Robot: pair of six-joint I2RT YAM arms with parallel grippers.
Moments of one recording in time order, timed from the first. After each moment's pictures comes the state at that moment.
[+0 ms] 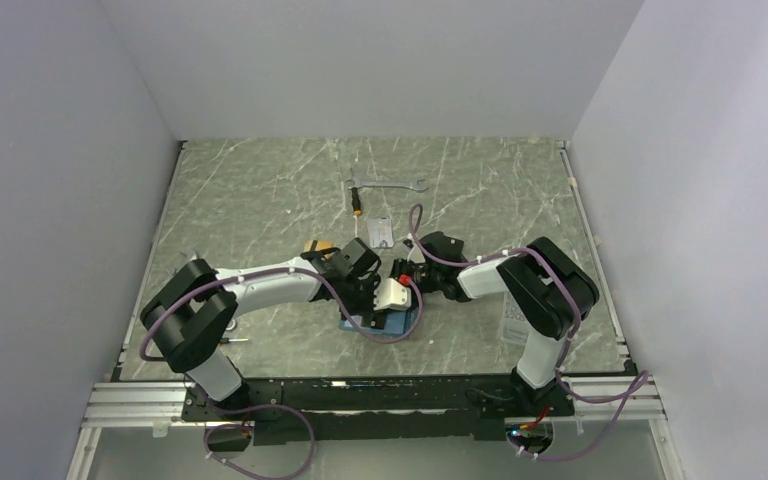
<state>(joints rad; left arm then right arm) -0.85 1.61 0.92 -0.42 0.33 0.66 0.61 1.79 0.66 0.32 -0.68 0.93</state>
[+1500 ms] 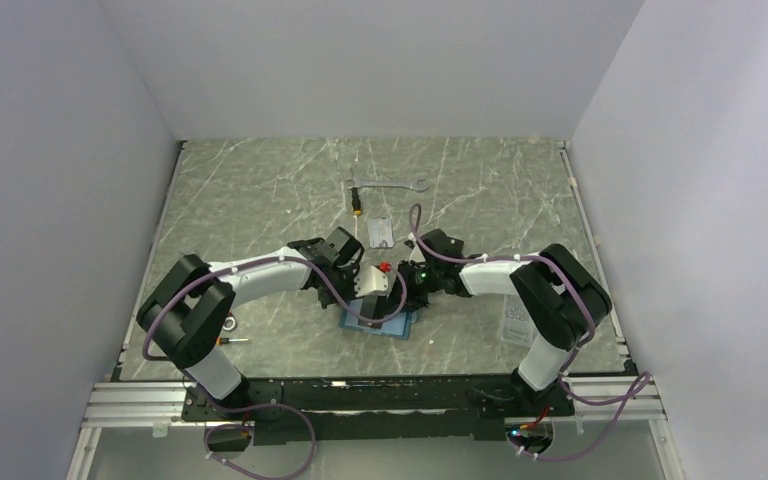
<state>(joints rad) -0.73 1.60 0.93 -0.52 0.15 0.71 0.62 1.70 0.70 0.06 -0.61 0.83</state>
